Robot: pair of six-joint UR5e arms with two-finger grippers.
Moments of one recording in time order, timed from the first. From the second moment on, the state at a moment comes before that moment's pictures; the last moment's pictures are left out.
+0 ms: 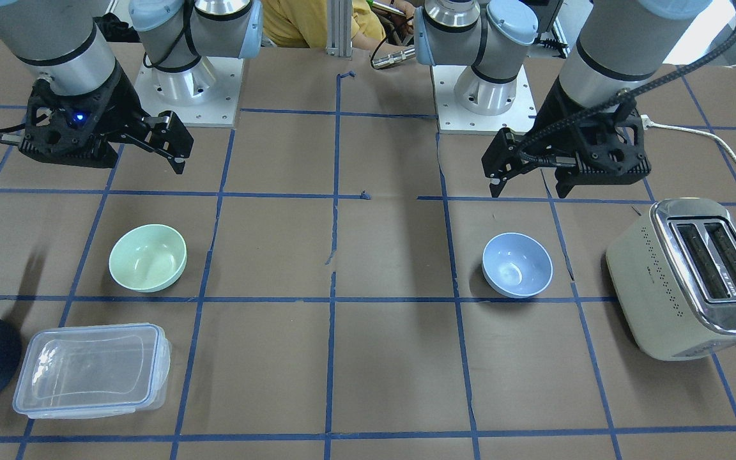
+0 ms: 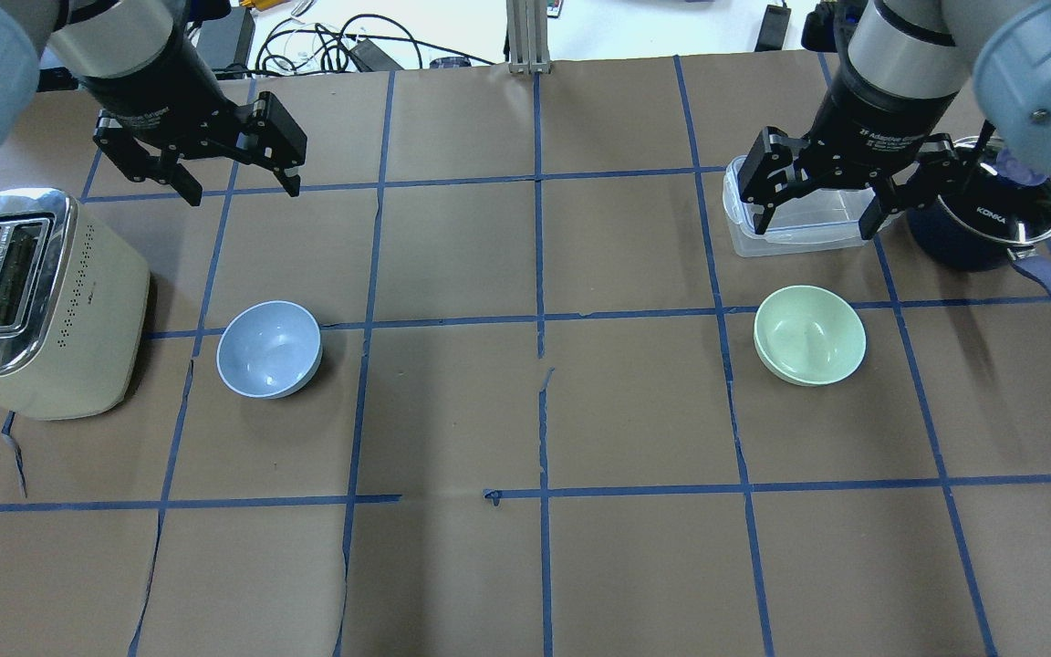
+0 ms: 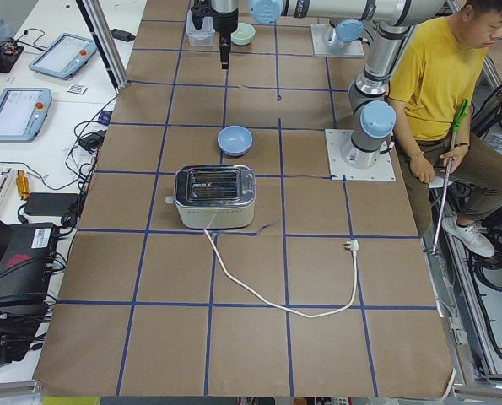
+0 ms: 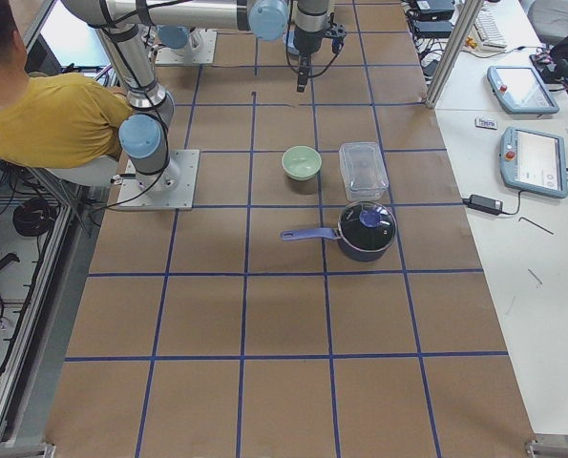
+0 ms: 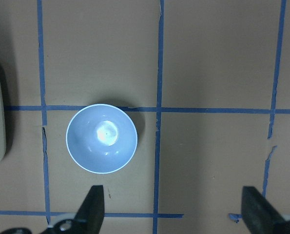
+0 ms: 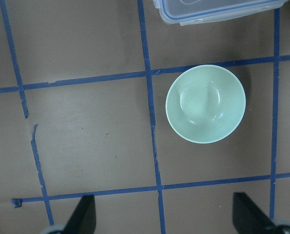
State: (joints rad) left arm -1.52 -1.65 -1.51 -1.59 1.58 0.02; right arm 1.54 -1.56 1.59 -1.53 -1.56 0.07
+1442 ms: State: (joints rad) left arm -1.21 -1.81 -2.00 -1.01 1.57 0.39; right arm 1.54 -1.42 1.91 -1.97 -1.56 -0.11
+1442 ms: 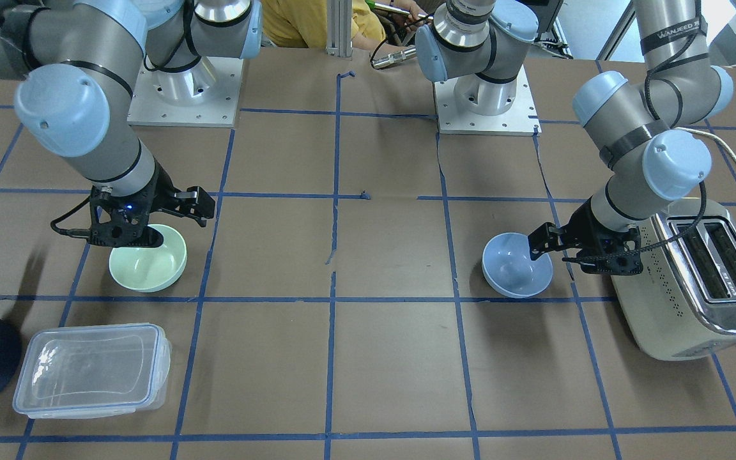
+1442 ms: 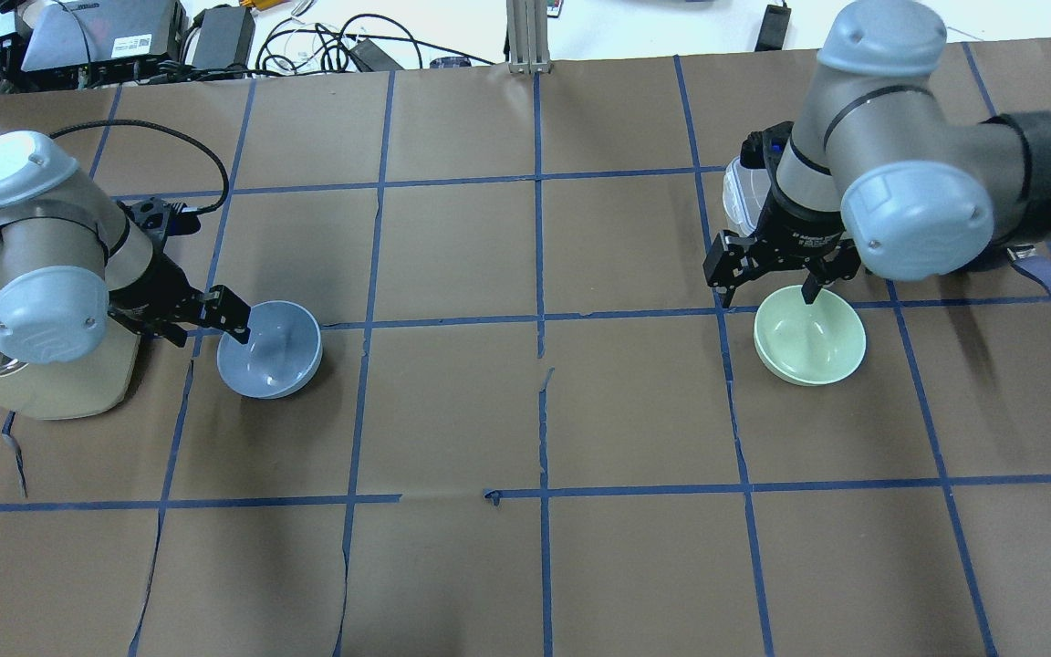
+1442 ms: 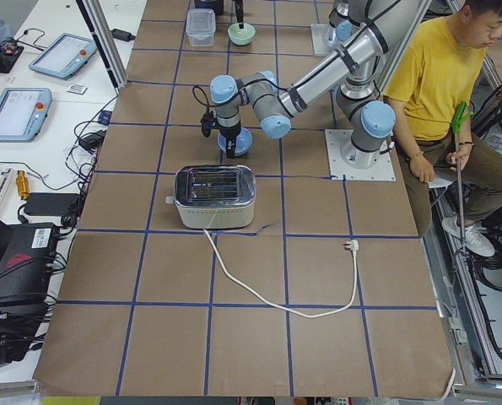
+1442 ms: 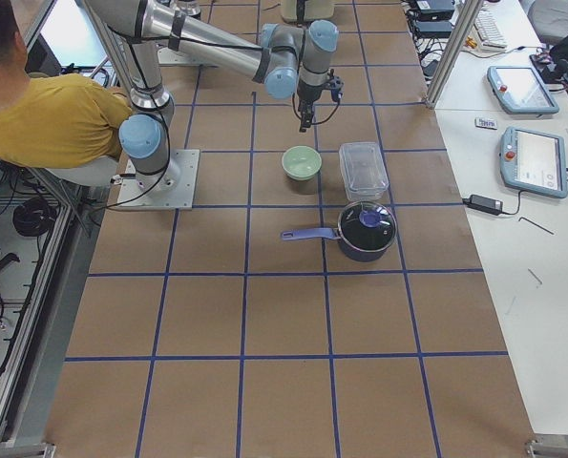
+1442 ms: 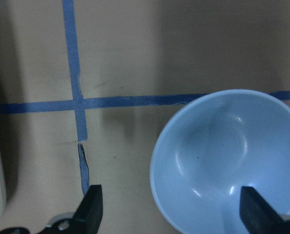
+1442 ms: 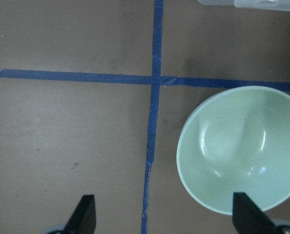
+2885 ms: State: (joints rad) left arm -1.51 -1.88 -1.78 -1.13 1.38 0.01; right arm 1.53 -1.42 2.22 -2.39 -1.63 -0.24
